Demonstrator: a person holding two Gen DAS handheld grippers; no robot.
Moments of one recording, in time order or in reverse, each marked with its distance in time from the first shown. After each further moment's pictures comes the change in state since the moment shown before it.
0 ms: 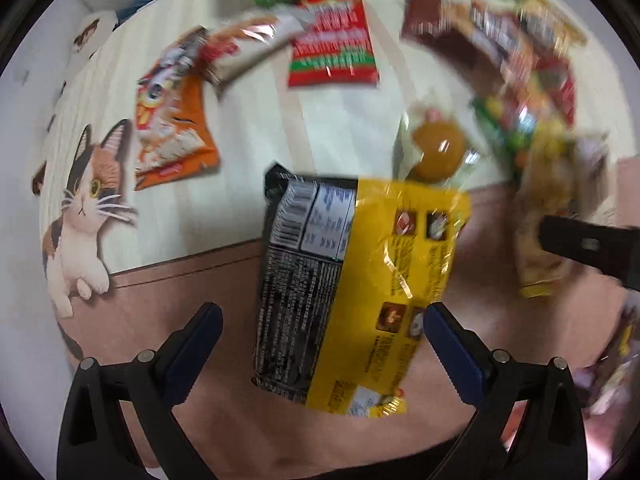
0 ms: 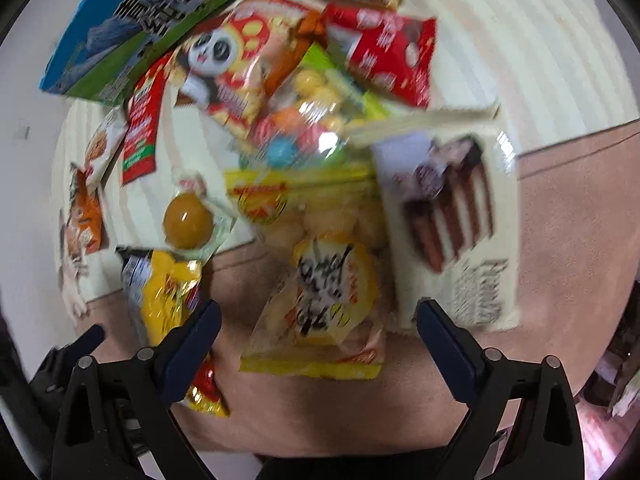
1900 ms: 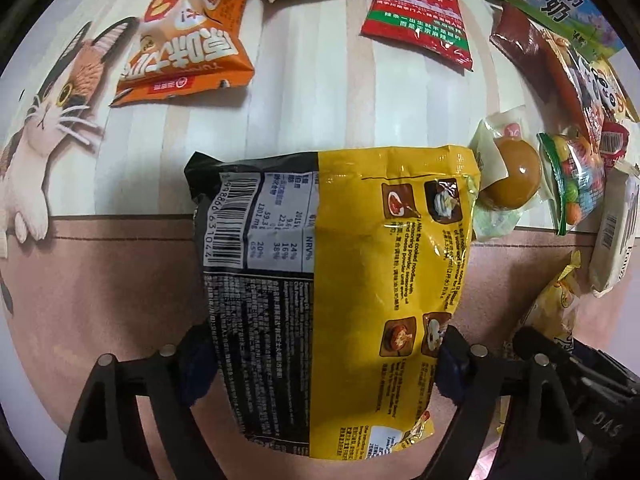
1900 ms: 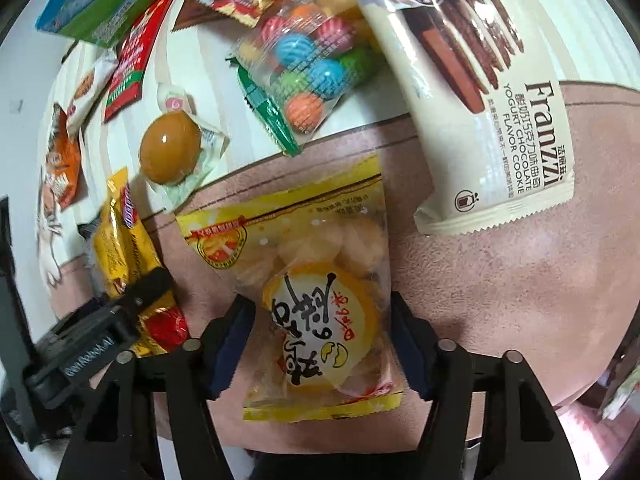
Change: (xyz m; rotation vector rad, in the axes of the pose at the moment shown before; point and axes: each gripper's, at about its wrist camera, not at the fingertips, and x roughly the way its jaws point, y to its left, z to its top) left arm 0.019 0.120 -0.066 -0.270 0.012 -0.156; right arm 0.046 -0.004 -0.012 -0.053 0.024 -0.062
